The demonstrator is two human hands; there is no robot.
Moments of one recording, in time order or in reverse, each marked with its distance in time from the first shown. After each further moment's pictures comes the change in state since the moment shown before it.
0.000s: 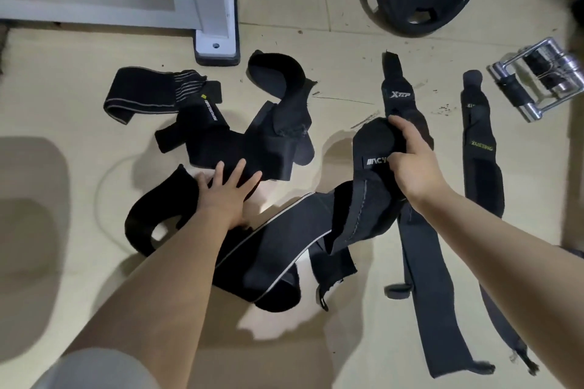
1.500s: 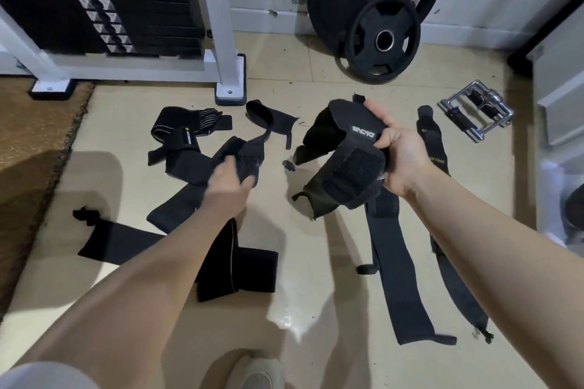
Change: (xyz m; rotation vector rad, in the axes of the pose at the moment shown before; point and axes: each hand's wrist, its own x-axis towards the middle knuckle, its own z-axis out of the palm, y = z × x) left_hand -0.139 0.042 -0.056 -0.809 0.488 -0.199; right_hand -0.114 -0.061 -0.073 0.859 -0.240 0.087
